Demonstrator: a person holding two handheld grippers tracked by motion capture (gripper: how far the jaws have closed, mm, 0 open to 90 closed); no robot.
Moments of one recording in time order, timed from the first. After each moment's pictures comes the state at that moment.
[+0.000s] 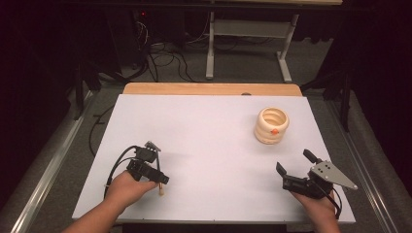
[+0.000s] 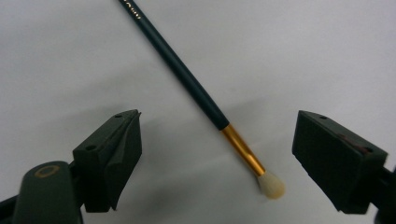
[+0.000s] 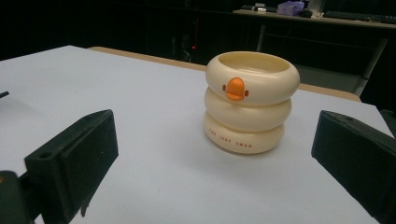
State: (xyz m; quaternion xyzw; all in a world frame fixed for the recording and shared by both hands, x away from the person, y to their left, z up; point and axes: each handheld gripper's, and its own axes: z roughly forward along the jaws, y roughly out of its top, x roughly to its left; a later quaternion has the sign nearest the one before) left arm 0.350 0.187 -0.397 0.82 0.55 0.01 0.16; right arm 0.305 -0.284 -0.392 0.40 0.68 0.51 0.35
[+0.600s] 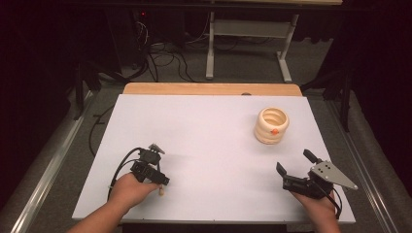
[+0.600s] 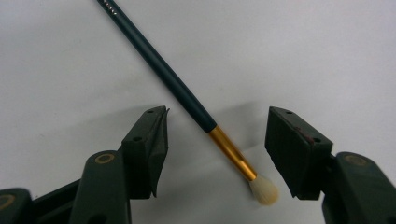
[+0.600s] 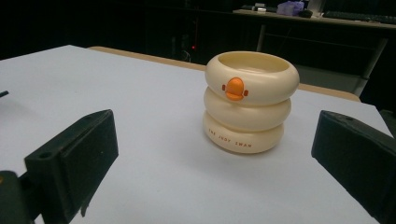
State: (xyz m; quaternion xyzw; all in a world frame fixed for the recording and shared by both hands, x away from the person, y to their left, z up) left arm 0.348 0.179 -0.403 0.83 0.54 0.01 0.16; right arm 0.304 -0.284 -0.392 0.40 0.68 0.51 0.35
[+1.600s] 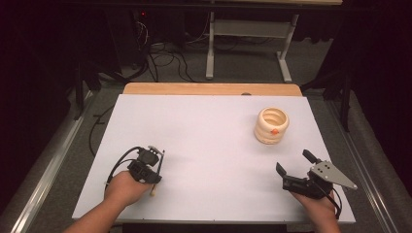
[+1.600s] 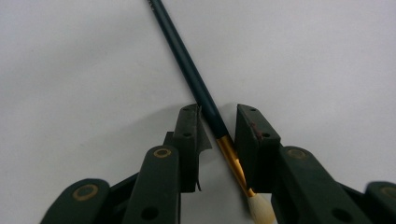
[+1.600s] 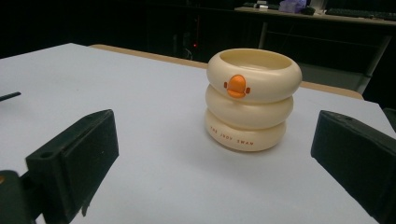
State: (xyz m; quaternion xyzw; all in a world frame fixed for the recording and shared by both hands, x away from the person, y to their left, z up) left arm 0.348 0.187 -0.404 0.86 0.49 0.05 0.14; right arm 0.305 -0.284 -0.393 0.40 0.68 0.51 0.34
